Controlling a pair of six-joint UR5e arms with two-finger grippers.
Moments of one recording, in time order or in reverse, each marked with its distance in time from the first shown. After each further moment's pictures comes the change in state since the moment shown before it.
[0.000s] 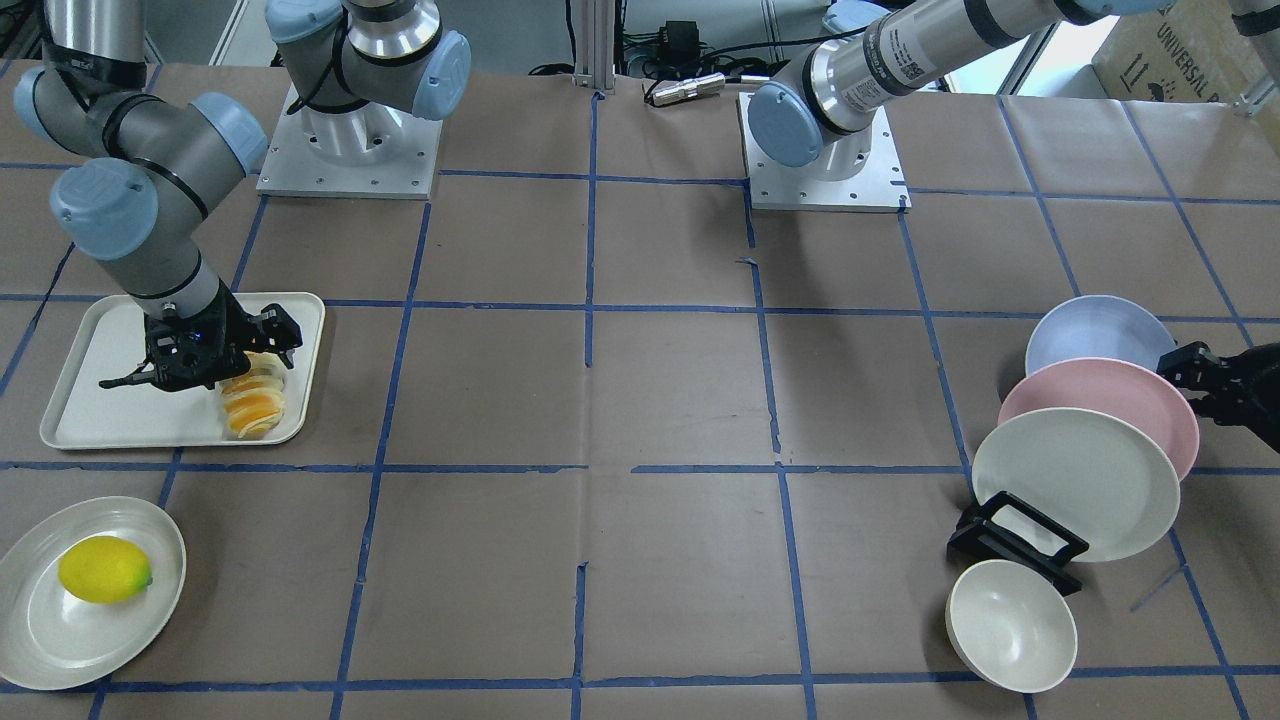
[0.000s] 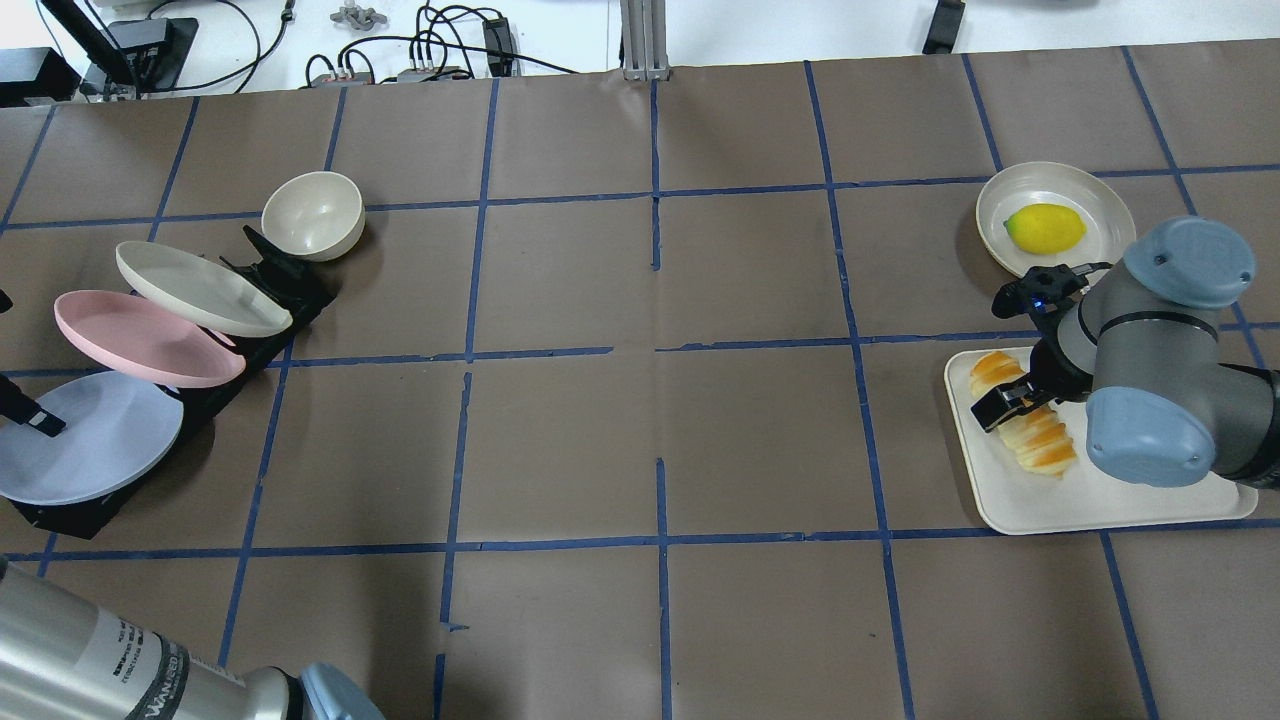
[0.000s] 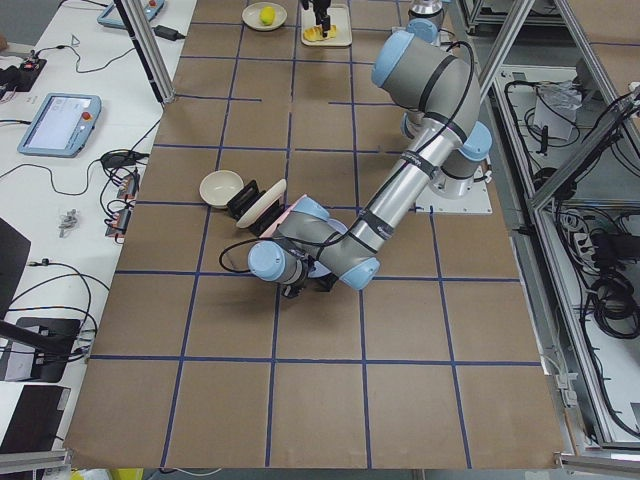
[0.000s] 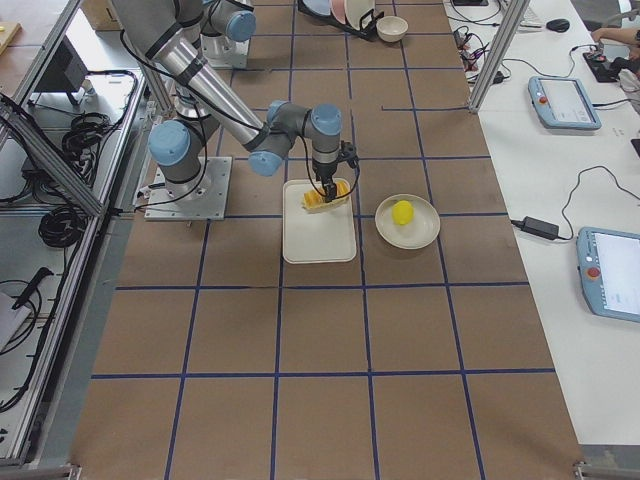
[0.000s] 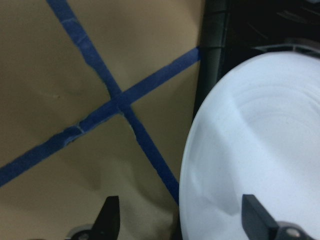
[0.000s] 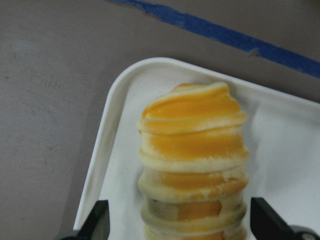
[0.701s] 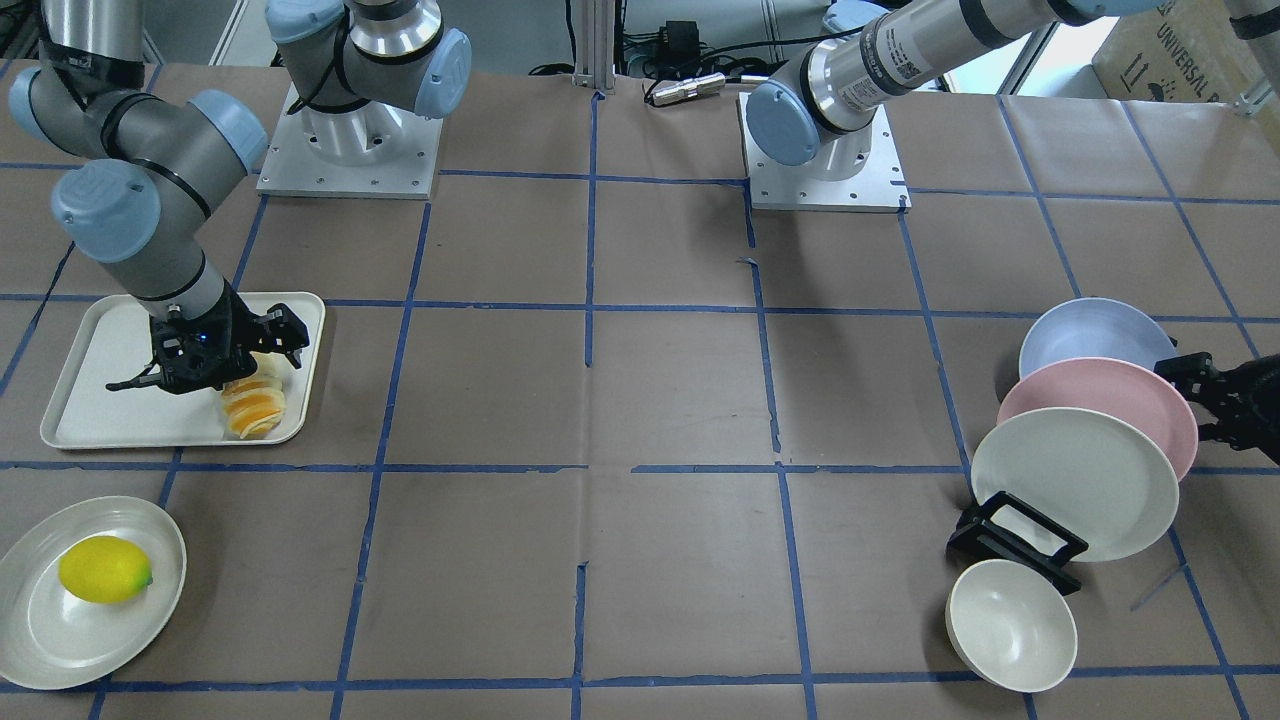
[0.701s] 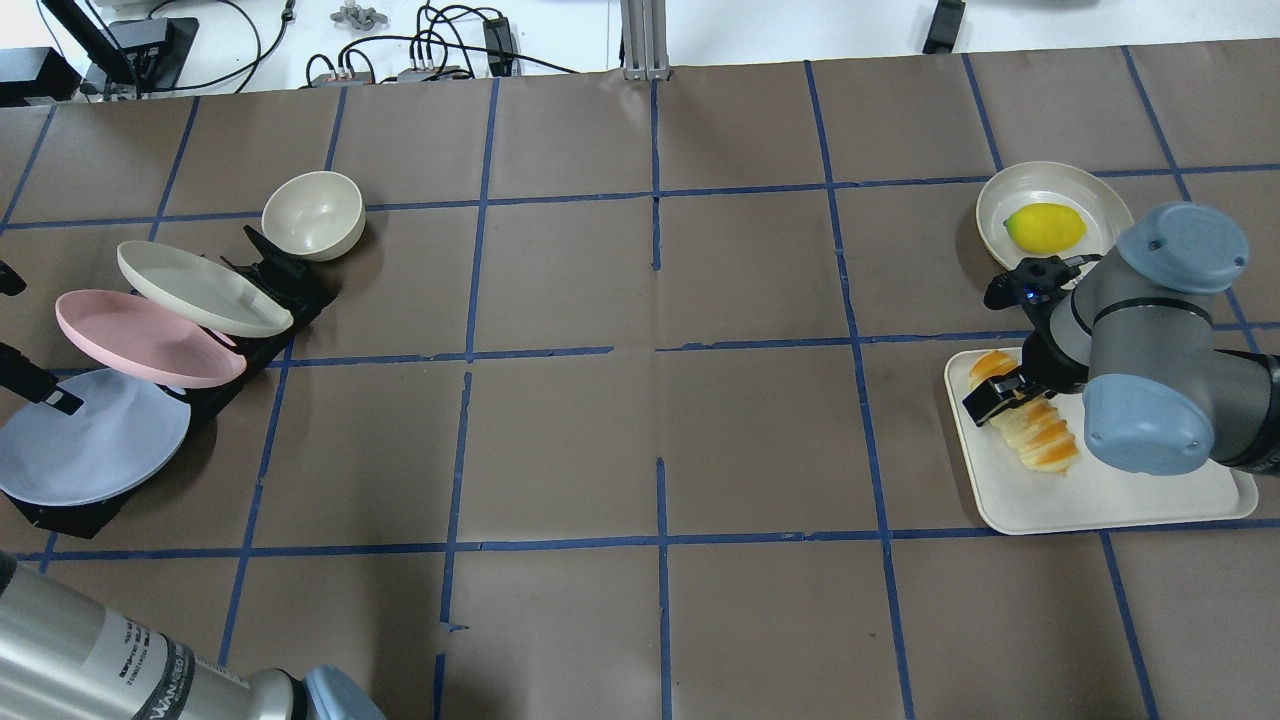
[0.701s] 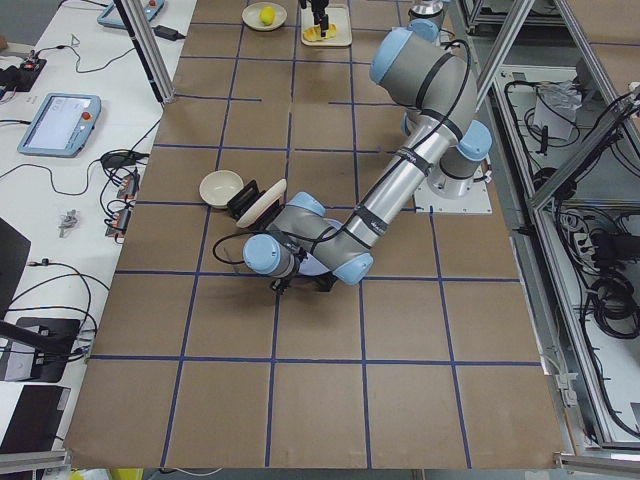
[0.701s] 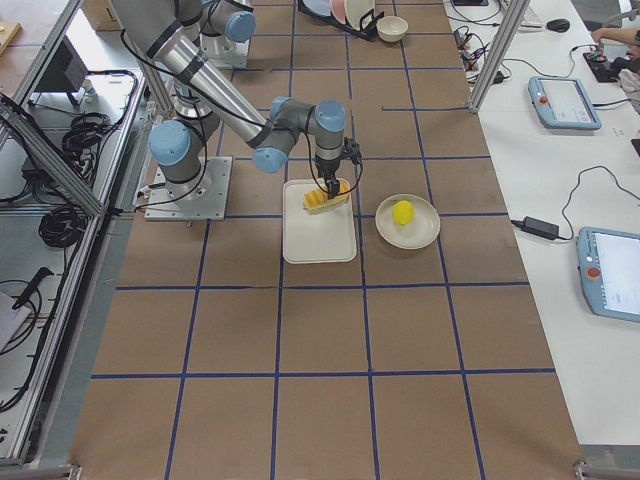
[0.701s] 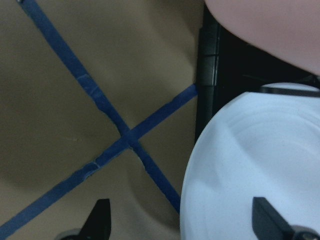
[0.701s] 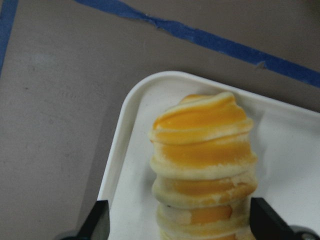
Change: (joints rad) left arm -0.014 -0.002 -0.001 0.023 -0.091 0.021; right arm 0.024 0.000 -0.008 0.037 0.011 0.020
